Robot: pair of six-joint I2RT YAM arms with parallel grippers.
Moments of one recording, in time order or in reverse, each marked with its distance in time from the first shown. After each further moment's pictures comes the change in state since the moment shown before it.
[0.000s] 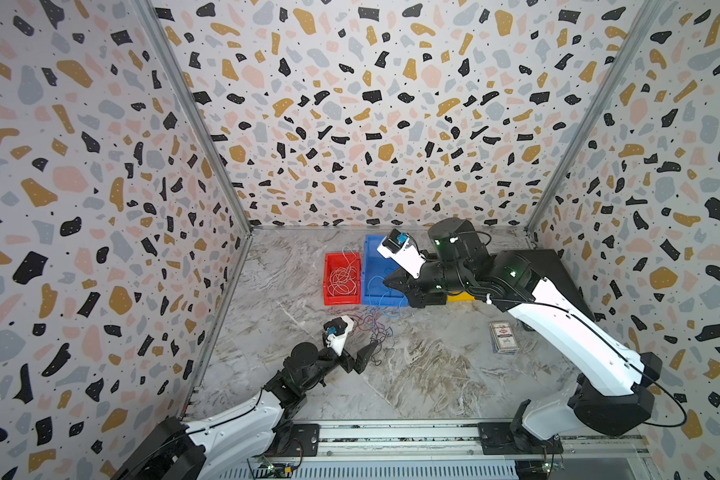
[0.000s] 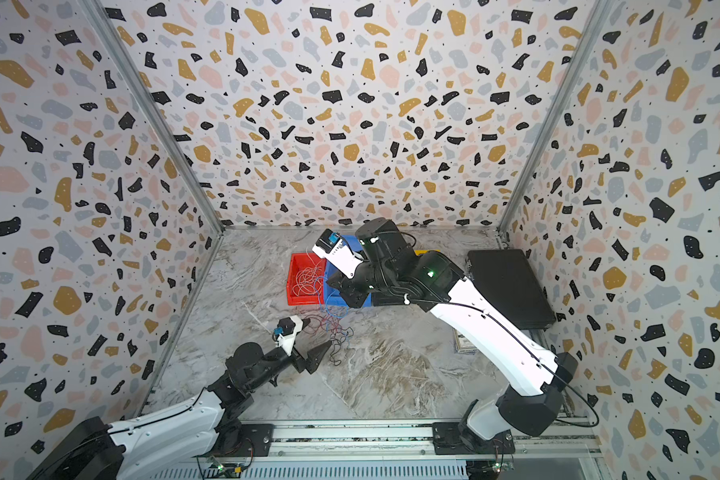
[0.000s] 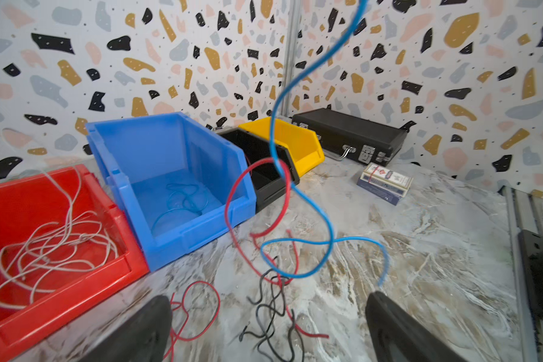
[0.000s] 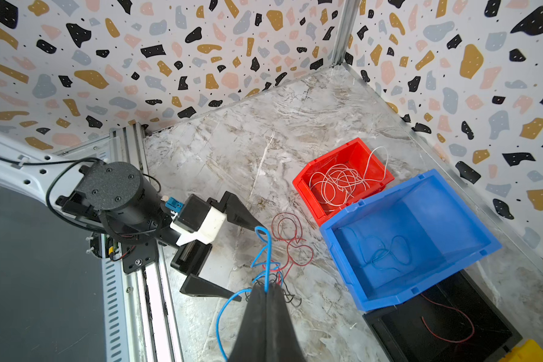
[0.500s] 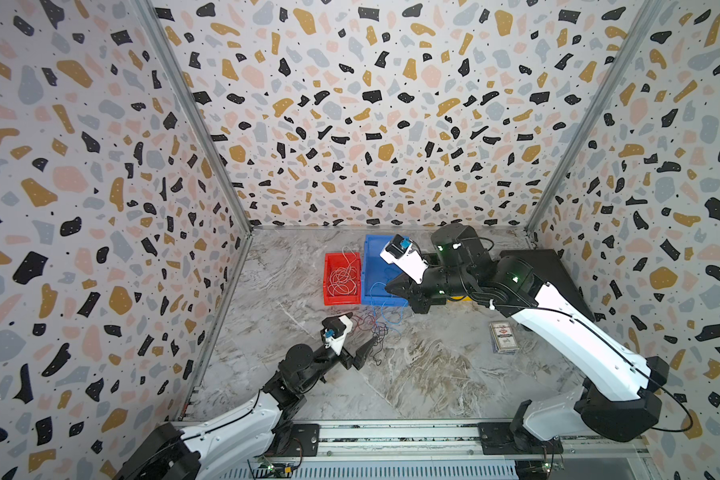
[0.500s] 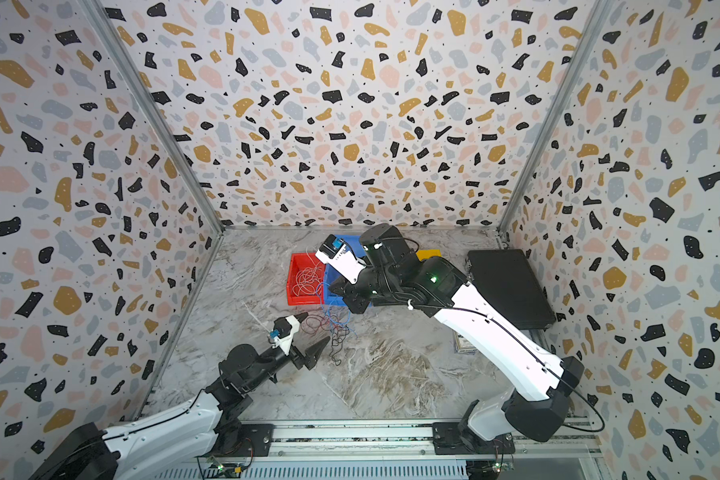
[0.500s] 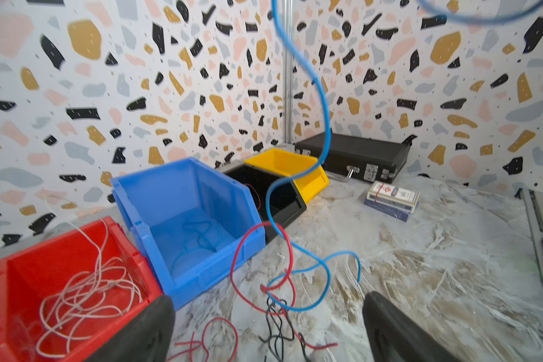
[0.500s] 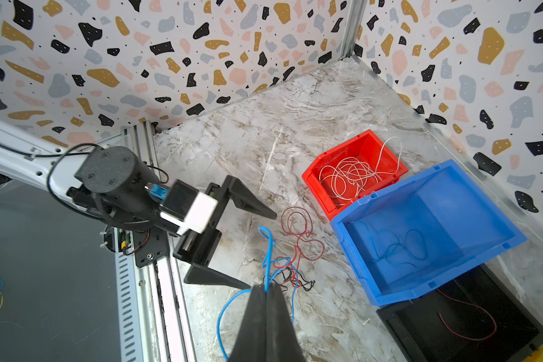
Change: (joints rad) left arm 0.000 -0.003 0.006 0.044 -0.023 0.111; right arm 0.000 -0.041 -0.065 0.029 -0.034 0.026
